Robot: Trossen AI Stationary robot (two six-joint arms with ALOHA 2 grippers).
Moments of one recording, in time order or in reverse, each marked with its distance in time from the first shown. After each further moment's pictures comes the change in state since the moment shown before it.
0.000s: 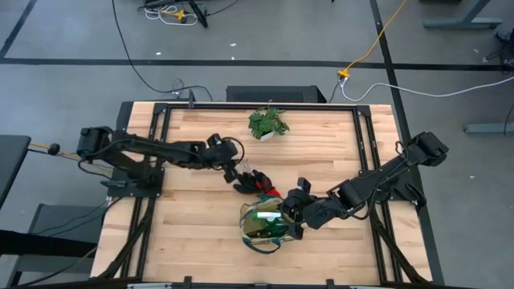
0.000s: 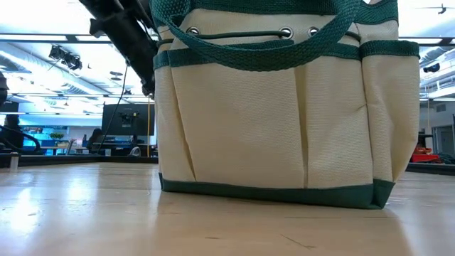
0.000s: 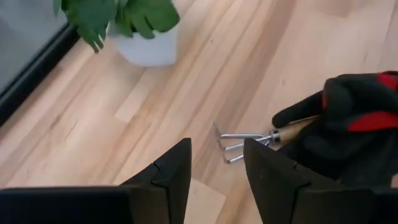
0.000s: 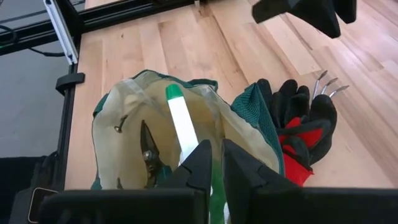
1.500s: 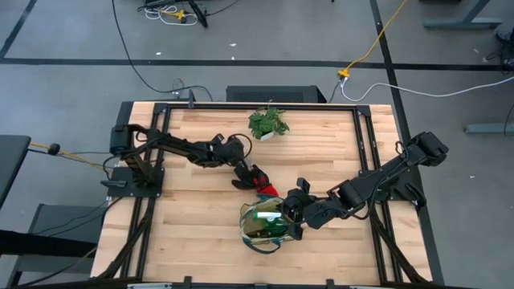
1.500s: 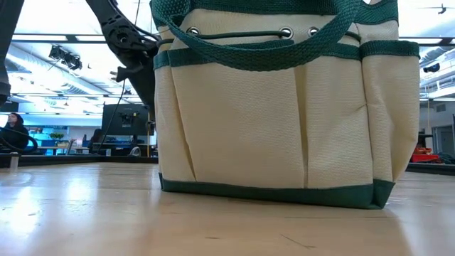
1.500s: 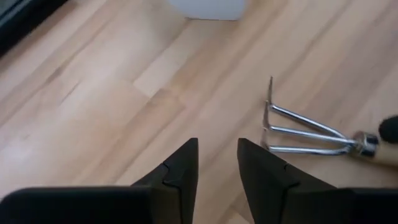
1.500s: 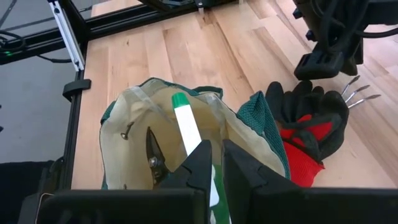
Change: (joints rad) left arm 0.118 0.309 0.000 0.190 -0.073 -0.117; right arm 0.000 0.000 0.000 0.030 0.000 -0.008
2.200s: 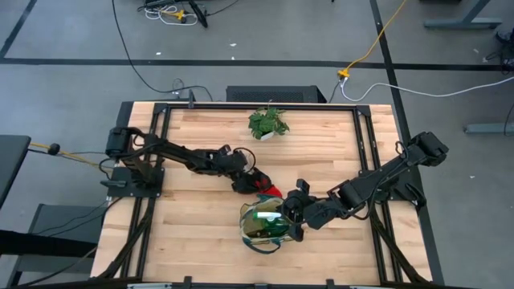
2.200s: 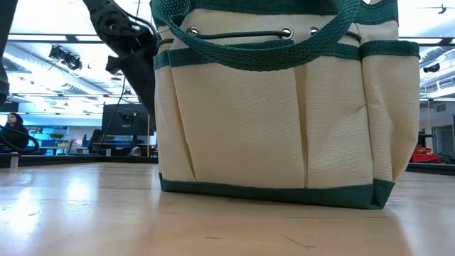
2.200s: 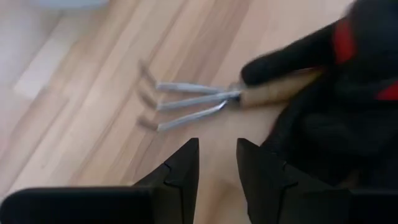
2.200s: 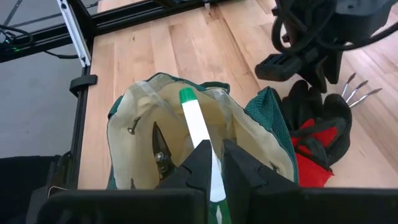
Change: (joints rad) left arm -0.118 -0.028 0.000 -0.014 0.174 0.094; right arm 0.000 0.000 0.000 0.000 -0.025 0.001
